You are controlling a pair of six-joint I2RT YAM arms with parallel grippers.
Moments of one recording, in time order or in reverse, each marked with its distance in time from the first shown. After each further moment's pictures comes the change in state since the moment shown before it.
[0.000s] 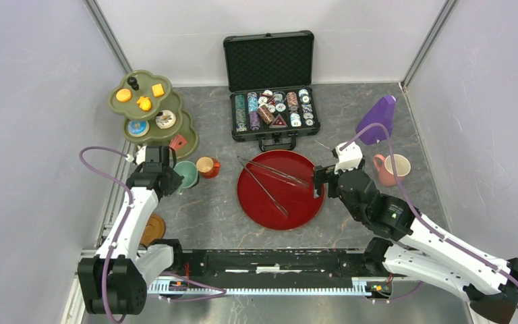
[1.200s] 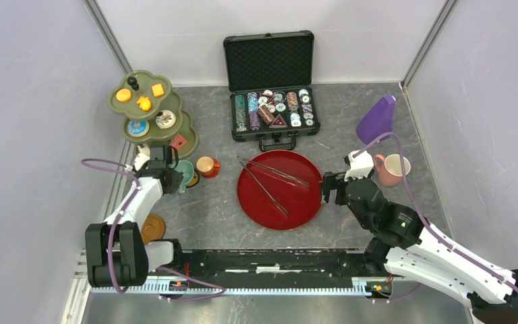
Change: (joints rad) left arm 0.045 0.206 -0.072 0.216 -0.058 -0.255; right arm 0.000 -0.120 -0.067 -0.093 0.027 0.105
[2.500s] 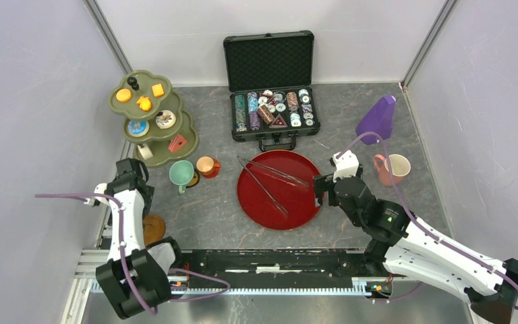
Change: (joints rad) left arm 0.333 -0.219 0.074 -0.510 -0.206 -0.039; right arm 0.000 0.091 -0.039 0.067 -0.047 -0.072
